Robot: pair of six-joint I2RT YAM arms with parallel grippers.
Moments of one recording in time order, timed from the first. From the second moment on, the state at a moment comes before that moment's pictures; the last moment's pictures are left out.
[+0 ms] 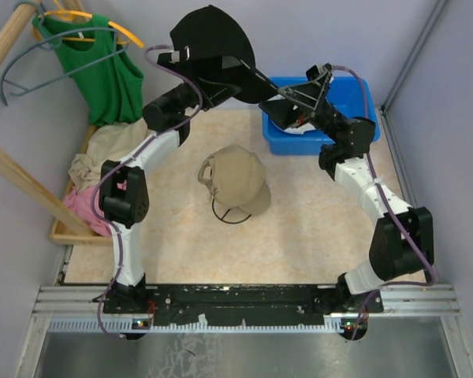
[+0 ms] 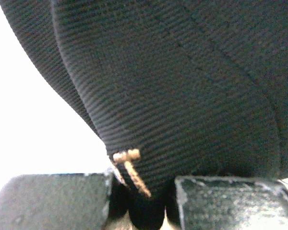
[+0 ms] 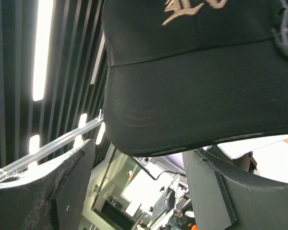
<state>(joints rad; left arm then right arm) -0.35 2.10 1.80 1.51 0.91 -1.34 0.26 1.48 1.18 1.22 -0.80 2.08</state>
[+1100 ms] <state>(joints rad) -0.36 2.12 1.86 1.52 0.91 -1.41 0.33 1.60 1.24 1.39 -0.71 2.09</state>
